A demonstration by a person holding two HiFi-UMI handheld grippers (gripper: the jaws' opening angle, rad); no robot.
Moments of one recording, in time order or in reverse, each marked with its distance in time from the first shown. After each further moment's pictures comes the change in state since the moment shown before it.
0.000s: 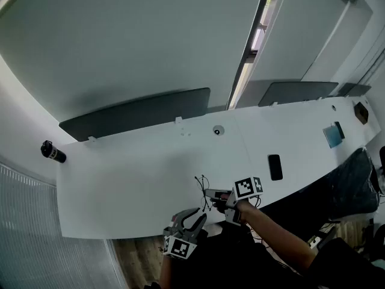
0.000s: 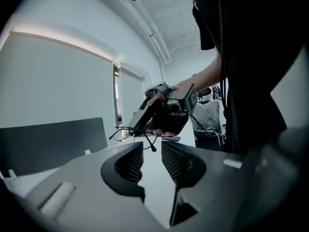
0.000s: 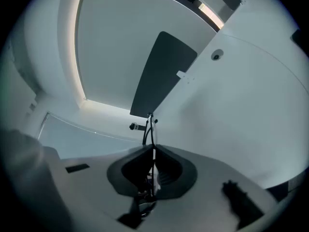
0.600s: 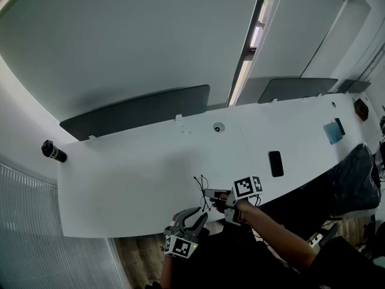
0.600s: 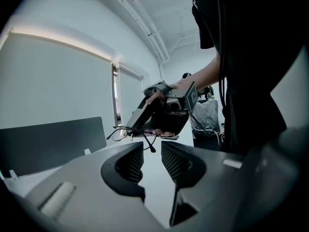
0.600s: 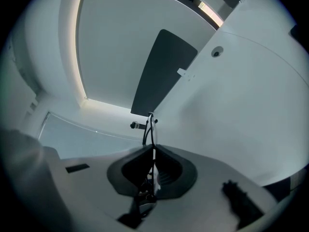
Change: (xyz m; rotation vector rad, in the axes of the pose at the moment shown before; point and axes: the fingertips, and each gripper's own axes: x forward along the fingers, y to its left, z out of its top) left arm -0.002 -0.006 -0.007 0.014 0.010 -0.009; right arm 0.002 0.003 -0.008 0.002 0.005 0.009
